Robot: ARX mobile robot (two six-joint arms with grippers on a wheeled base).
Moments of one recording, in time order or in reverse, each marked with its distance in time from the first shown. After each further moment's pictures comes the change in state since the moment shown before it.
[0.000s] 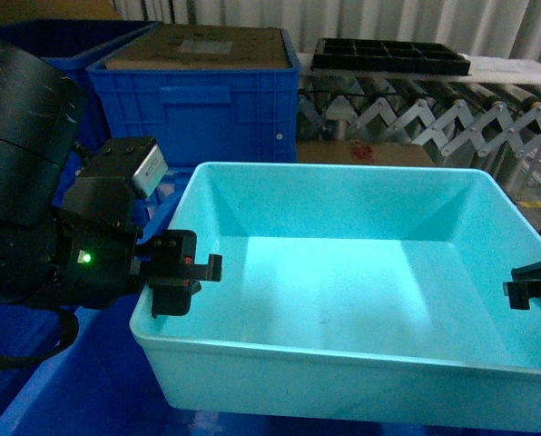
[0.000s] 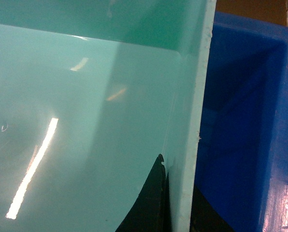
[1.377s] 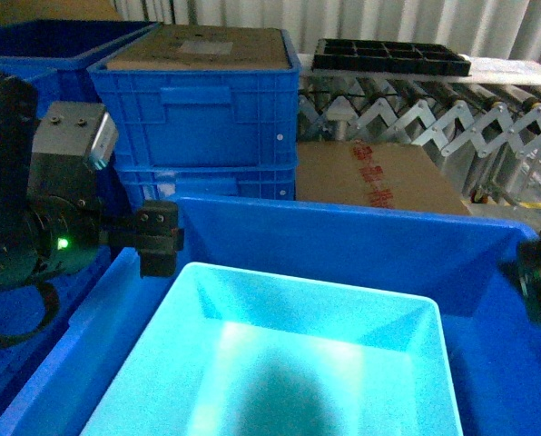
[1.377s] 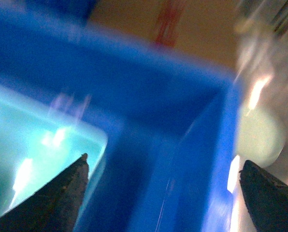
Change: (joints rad) left arm 0.033 0.070 -0.105 0.447 -0.209 0.078; right arm -0.027 0.037 -0.066 0.303 0.071 -0.081
